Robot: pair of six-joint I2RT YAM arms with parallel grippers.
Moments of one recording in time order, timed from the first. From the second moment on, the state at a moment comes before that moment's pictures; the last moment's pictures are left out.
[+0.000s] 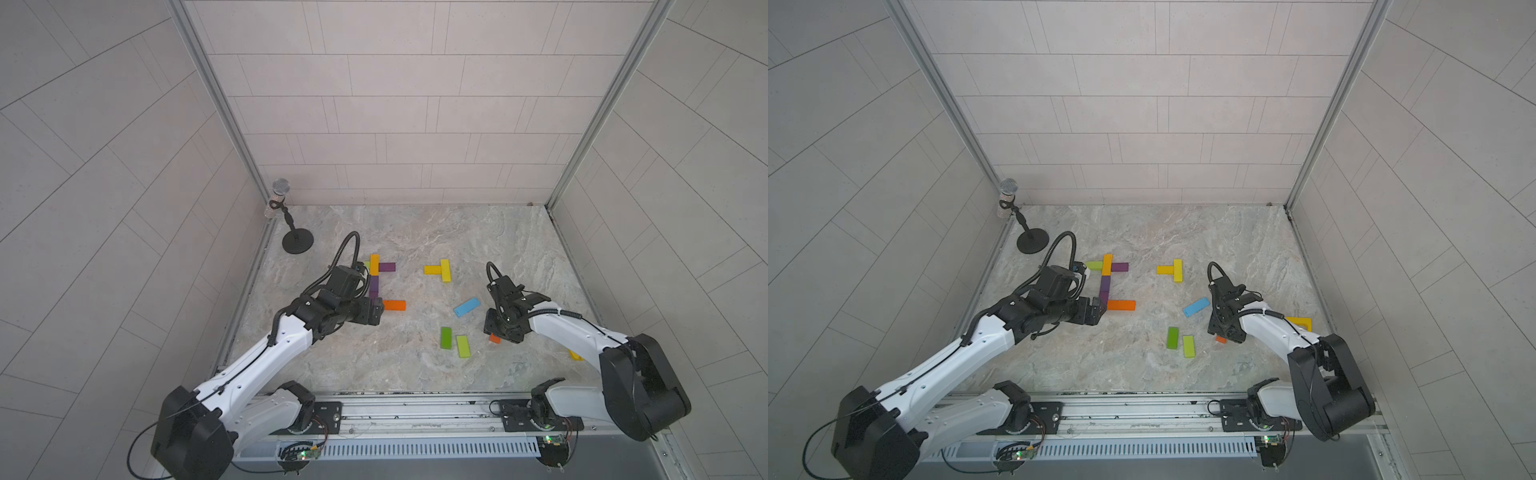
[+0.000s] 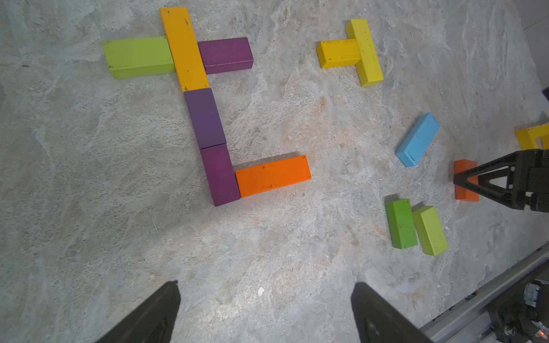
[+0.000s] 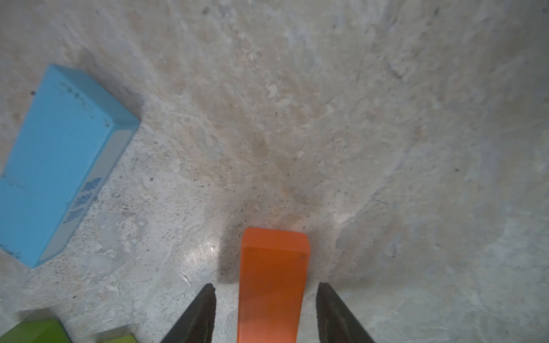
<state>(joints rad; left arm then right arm) -0.54 1.07 0.78 -0.63 0.08 -0.35 0.31 1.31 0.63 -0.68 0.07 0.69</state>
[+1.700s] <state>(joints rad) -0.12 1.28 0.82 -0.53 0.35 -0.23 0.28 1.80 1.40 -0.67 -0.05 -0.55</state>
